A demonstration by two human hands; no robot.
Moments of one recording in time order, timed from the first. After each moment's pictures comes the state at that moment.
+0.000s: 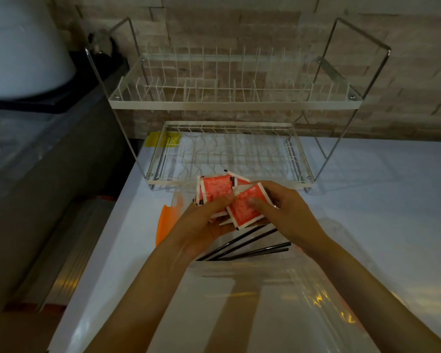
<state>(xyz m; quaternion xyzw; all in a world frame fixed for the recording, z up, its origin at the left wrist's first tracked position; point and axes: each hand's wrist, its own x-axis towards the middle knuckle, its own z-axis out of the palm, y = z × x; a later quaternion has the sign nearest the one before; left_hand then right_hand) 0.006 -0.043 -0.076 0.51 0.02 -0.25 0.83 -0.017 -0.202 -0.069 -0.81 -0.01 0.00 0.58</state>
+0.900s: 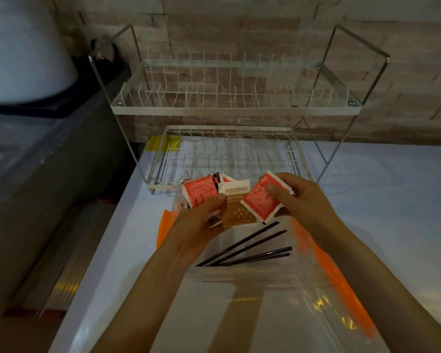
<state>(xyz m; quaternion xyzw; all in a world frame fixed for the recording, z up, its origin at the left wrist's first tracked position) 0.006 -0.036 -0.075 0.52 0.07 -0.20 0.83 -0.010 -0.216 -0.047 -0.78 0.03 -0.01 0.63</state>
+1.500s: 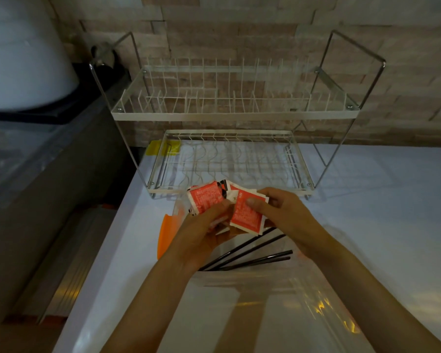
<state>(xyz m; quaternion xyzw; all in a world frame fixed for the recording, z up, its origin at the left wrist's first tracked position) -0.001 -0.042 -0.069 0.50 0.04 -0.22 0.84 -0.006 -0.199 -0.061 -0.76 0.05 0.06 0.64</state>
